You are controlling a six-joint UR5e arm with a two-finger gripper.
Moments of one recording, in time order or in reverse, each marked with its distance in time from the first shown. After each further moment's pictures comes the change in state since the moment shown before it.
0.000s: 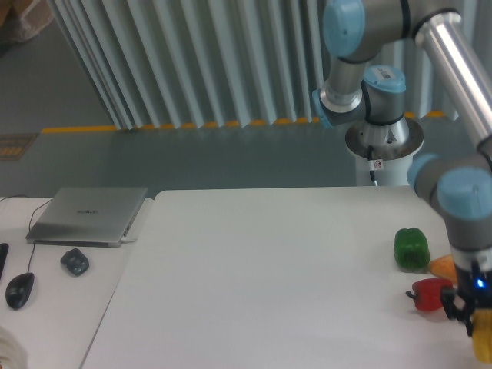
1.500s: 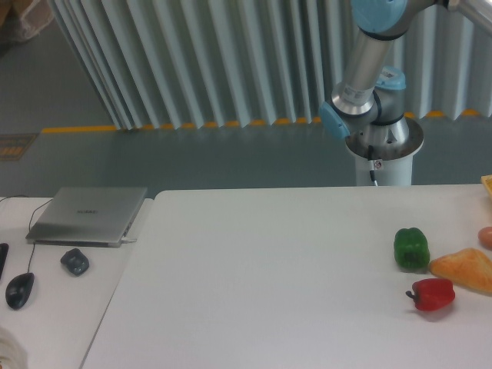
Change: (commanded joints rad) arm 0.358 -0.021 -0.042 0.001 0.127 1.148
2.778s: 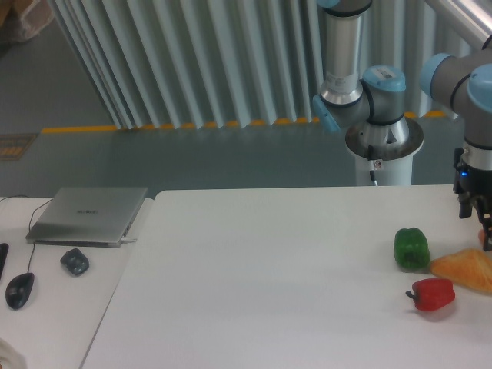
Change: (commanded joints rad) arm -0.249 0.172 -0.051 -0.296 -0.229 0.048
